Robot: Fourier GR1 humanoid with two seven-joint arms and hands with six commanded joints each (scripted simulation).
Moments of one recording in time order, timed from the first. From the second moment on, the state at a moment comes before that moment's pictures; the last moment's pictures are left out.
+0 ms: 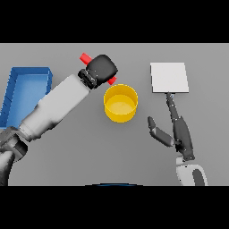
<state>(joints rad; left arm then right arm) -1.08 0.25 -0.77 -0.78 -1.05 -0.26 -0.05 0.10 -0.03 0.17 -1.70 0.29 -0.05 -0.13</state>
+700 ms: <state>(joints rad) -1.17 0.20 -0.99 -0.71 -1.29 -0.23 -0.04 0.09 -0.02 0.16 -1.69 0.29 -0.07 -0.13</state>
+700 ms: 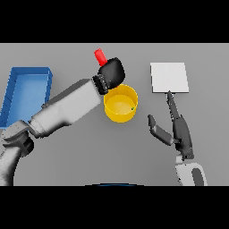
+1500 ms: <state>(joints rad) -1.42 0.18 -1.06 -0.58 -1.42 -0.27 -0.19 0.08 -0.03 0.16 -1.66 0.32 -0.09 -0.14</state>
